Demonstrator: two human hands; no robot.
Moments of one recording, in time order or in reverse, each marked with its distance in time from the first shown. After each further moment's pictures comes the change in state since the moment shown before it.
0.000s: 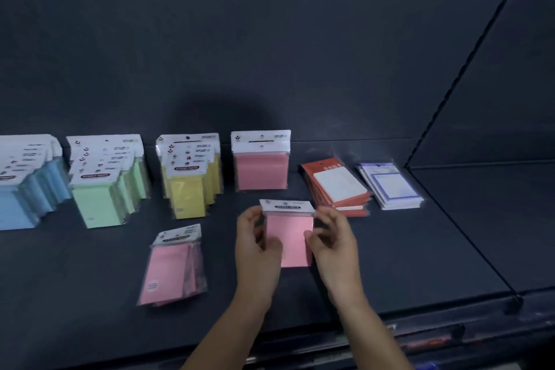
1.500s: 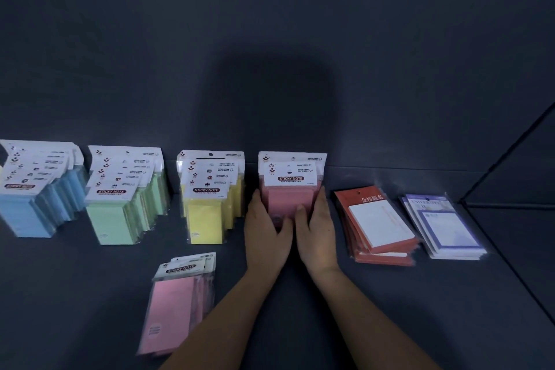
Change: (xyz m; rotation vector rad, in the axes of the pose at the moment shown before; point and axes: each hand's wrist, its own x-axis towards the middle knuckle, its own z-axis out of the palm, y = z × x) left_hand 0.118 -0.035 0.006 0.538 0.115 0.163; right_hand 0.103 0.025 0.080 -0.362 -0.154 -0.073
